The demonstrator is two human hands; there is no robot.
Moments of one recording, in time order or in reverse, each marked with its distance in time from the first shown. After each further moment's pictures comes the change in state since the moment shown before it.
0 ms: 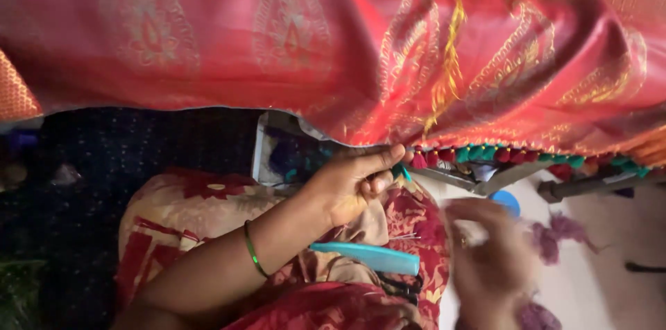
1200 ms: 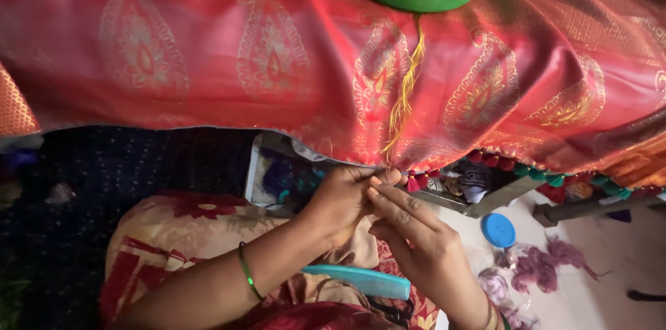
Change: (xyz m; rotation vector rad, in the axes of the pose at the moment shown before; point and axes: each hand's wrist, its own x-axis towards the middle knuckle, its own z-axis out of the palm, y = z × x) left_hand 0.005 -0.020 0.019 0.134 0.070 0.176; right_hand 0.037 -0.015 0.017 0.215 -0.489 -0.239
